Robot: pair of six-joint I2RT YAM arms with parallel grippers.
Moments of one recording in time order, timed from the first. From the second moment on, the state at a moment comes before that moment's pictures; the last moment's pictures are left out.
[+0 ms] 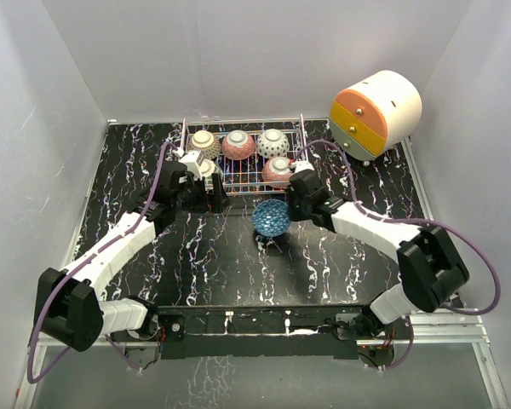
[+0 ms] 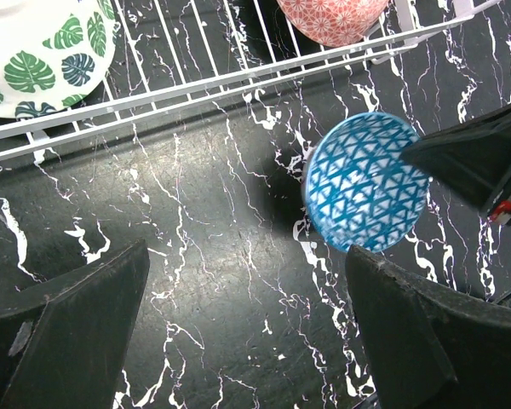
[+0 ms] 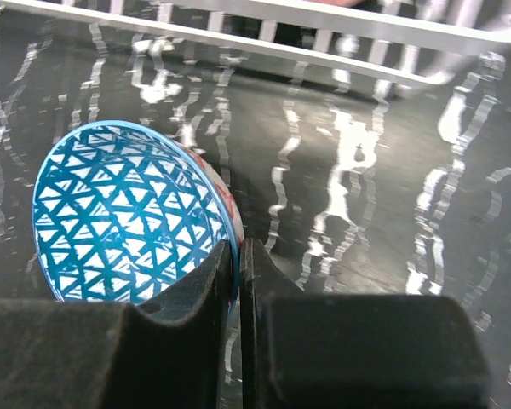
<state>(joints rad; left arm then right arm) -0.42 1.23 0.89 -0.28 0.20 -0.37 0.63 1.52 0.95 -0.25 0.14 0.37</state>
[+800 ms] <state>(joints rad) -0.42 1.23 0.89 -0.27 0.24 -0.37 0.02 1.35 0.74 -0.24 0.08 0.43</state>
